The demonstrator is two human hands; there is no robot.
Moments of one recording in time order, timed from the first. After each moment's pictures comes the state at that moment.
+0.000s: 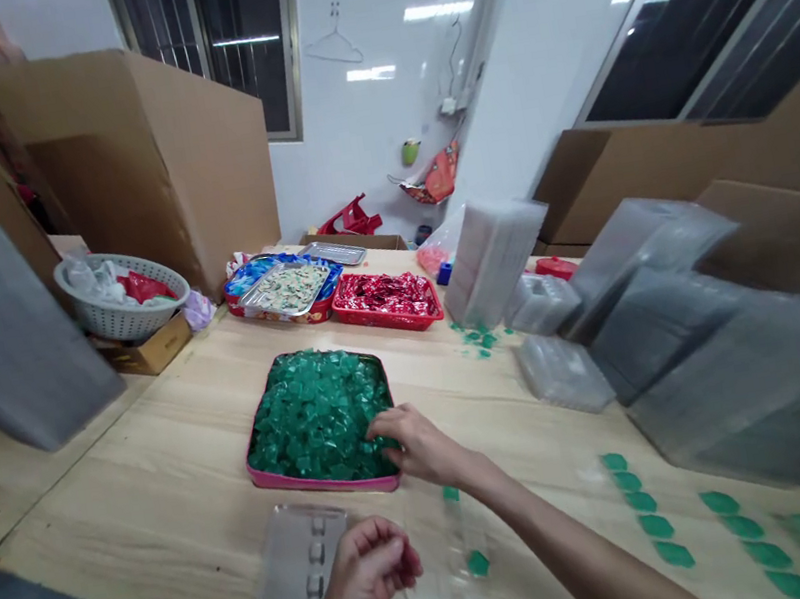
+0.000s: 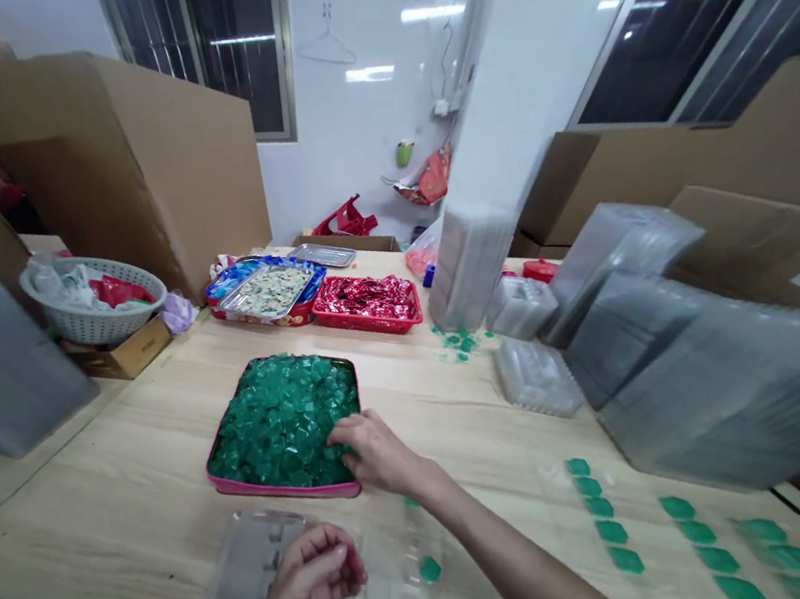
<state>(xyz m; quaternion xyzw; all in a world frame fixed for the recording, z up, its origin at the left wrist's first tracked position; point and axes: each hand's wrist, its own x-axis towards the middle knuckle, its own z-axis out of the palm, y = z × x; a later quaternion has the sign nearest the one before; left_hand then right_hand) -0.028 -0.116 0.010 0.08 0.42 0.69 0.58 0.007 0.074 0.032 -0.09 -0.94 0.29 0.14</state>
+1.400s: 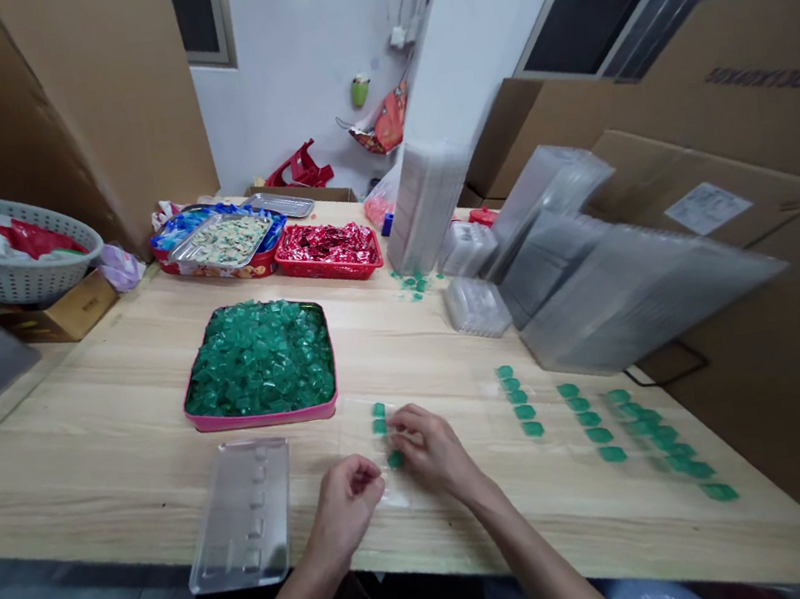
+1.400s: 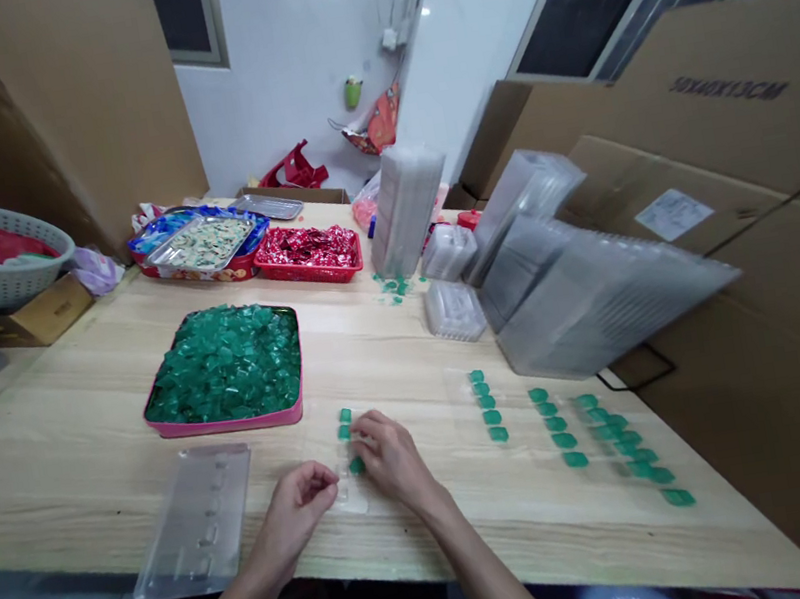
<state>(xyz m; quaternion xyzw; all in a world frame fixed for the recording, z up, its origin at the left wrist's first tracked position) 0.019 -0.107 -0.011 0.30 0.61 0.57 0.46 0.142 0.019 -0.007 -0.29 -0.88 0.32 0.22</state>
